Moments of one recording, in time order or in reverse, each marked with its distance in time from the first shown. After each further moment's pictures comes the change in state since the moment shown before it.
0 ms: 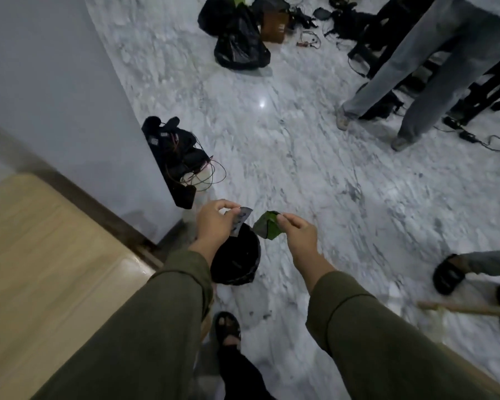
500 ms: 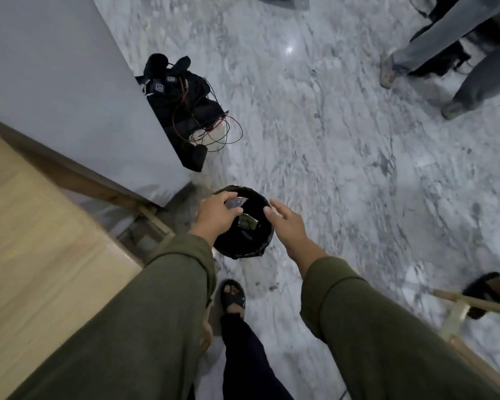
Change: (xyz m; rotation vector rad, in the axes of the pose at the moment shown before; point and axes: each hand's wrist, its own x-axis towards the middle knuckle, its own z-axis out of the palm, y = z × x) left_hand 0.058 -0.081 0.026 0.341 -0.239 -0.144; right_hand 0.060 0.067 0.051 -0.283 -0.319 0.169
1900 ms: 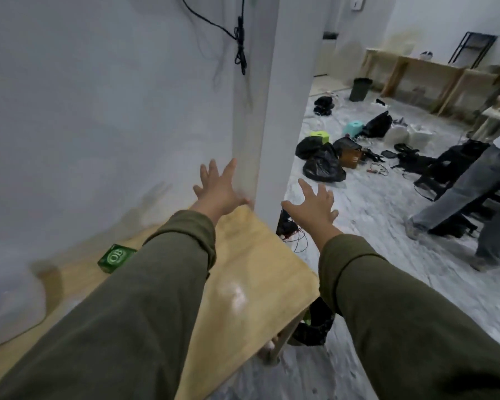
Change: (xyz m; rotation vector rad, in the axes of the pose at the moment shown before) left_hand -0.374 -0.084 -0.295 0.138 0.653 0.231; right_hand -0.362 -0.149 0.154 -0.662 0.361 -0.709
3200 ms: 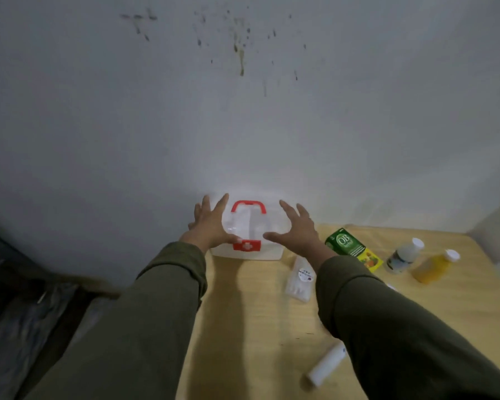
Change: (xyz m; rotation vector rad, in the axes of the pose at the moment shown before) left_hand -0.237 -0.428 -0.170 -0.059 0.122 -0.680; right_hand -0.244 -0.312 0.291 -0.001 -0.697 -0.672
